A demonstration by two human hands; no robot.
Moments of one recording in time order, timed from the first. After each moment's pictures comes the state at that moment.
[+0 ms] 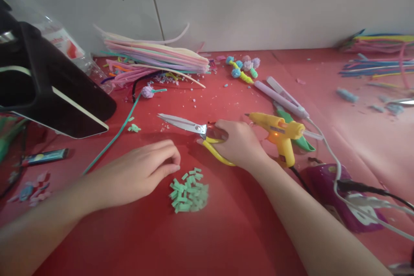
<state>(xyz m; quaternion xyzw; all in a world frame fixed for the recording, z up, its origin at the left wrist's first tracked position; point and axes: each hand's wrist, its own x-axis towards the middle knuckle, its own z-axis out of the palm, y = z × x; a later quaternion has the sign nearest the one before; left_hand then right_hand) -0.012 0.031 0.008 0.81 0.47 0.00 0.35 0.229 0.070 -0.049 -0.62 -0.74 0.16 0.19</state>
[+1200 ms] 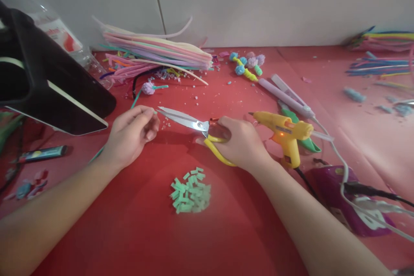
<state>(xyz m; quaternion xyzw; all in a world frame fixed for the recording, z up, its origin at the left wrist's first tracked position) -0.027 0.074 -0.050 0.49 0.46 0.51 0.54 0.225 0.067 -0.047 -0.61 -0.74 0.15 0.22</state>
